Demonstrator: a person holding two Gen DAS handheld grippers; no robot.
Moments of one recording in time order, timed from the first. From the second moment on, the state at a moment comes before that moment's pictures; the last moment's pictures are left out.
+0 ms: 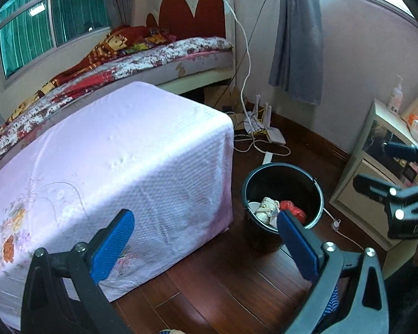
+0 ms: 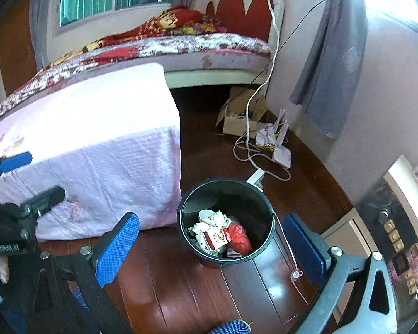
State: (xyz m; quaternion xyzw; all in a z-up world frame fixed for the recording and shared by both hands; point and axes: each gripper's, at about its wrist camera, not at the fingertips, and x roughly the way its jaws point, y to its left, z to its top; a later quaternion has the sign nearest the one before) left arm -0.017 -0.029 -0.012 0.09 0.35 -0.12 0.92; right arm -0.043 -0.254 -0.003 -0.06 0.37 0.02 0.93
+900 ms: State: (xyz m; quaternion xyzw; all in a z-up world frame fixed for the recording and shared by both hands) left arm -0.036 -0.031 0.010 0.08 0.30 -0.10 0.94; right arm -0.071 -0.256 0.022 -0.05 0.33 -0.02 0.94
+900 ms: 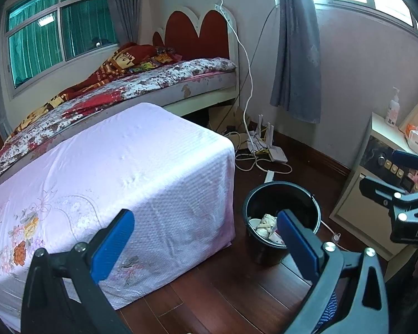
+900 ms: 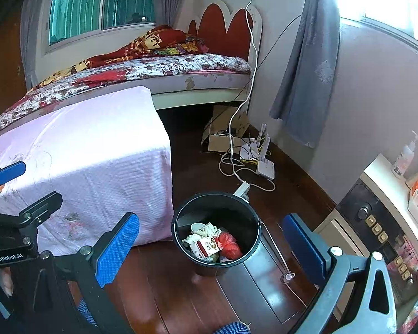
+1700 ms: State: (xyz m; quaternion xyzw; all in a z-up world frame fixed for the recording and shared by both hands) left arm -0.031 -0.028 0.016 0.08 0.30 -0.10 0.95; right arm -0.071 -0.250 0.022 -0.05 0.33 -0.01 0.94
